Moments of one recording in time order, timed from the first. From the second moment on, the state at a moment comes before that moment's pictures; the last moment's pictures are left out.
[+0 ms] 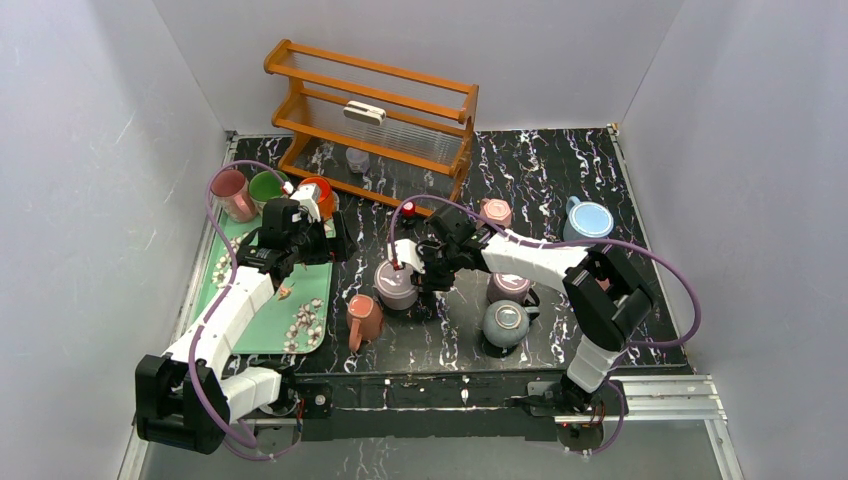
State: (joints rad) left arm -0.20 1.12 0.78 -0.40 0.21 -0.29; right arm 0.83 1.71 1.10 -0.40 -0.46 -0.78
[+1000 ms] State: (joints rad) left arm -0.20 1.10 0.78 -0.40 0.22 -0.29; right arm 0.83 1.68 1.02 -0.24 -0.48 -0.58
